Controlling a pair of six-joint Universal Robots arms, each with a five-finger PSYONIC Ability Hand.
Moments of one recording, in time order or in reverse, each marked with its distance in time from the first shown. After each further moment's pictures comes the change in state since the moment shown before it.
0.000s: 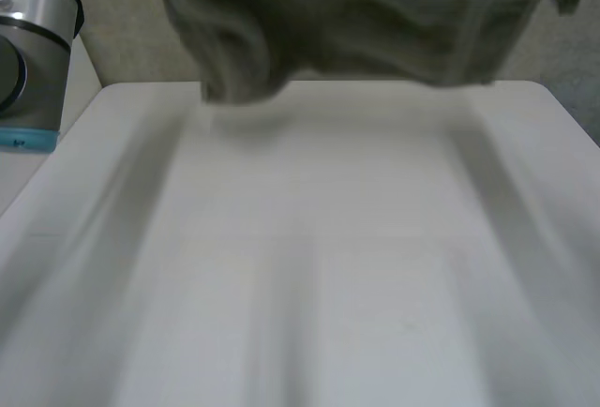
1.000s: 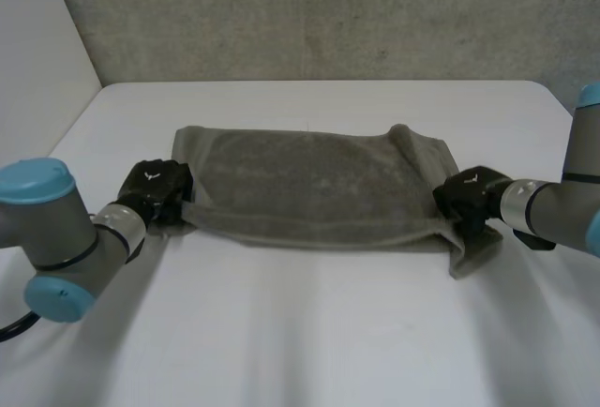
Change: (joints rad) left arm 0.066 -0.312 -0.399 -0.186 0.130 0.142; right arm 0.069 0.414 0.193 0.415 0.073 -0.396; left_hand 0.000 -0.010 -0.010 -0.011 0.000; right_hand -0.023 -0.020 -0.020 -0.018 -0.023
